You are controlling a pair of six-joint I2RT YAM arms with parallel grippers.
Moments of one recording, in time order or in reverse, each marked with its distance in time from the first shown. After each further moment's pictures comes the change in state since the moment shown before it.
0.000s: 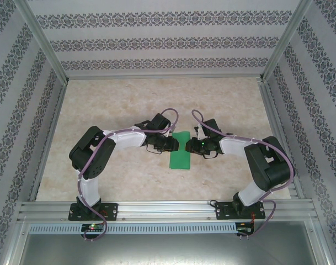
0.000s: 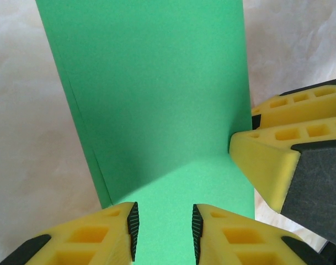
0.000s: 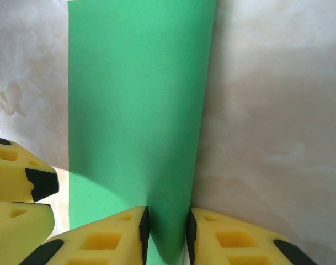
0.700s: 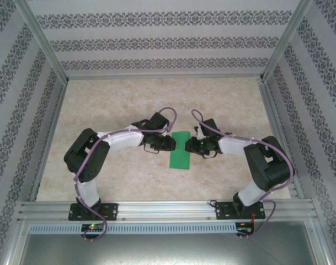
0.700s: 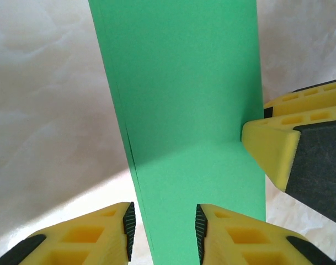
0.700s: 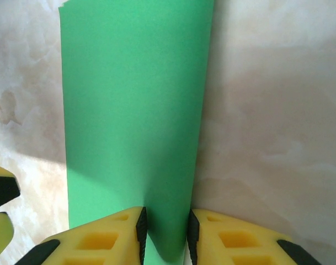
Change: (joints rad) left arm 0.000 -0.066 0.000 -0.094 -0.095 0.027; right arm 0.019 0.005 0.017 -0.019 0.034 0.046
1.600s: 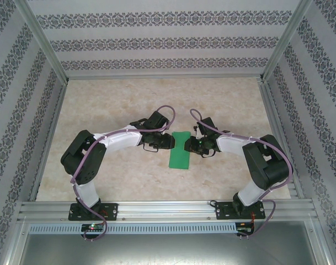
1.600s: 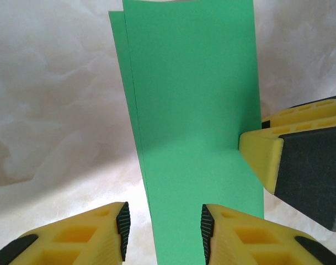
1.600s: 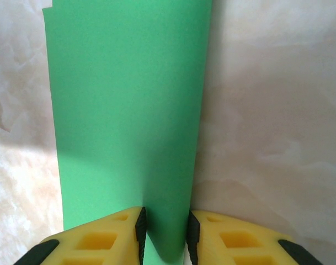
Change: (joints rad) left arm 0.000 -0.034 -0.001 -0.007 -0.060 -0.011; right arm 0.021 0.023 0.043 -0.058 0.040 0.025
